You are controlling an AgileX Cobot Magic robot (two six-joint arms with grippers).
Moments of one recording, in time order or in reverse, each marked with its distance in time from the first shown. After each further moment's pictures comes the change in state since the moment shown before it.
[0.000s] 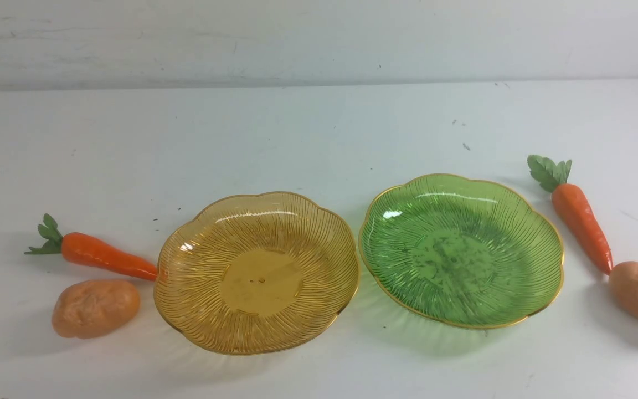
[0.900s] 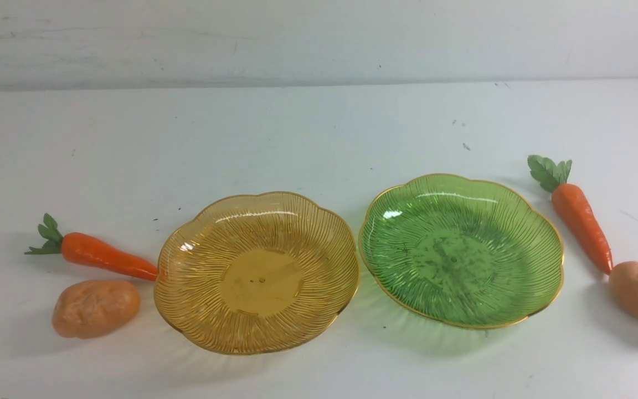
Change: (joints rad) right arm 0.000 0.000 0.000 0.773 -0.074 0.271; left arm 0.000 0.000 0.000 0.000 0.000 0.000
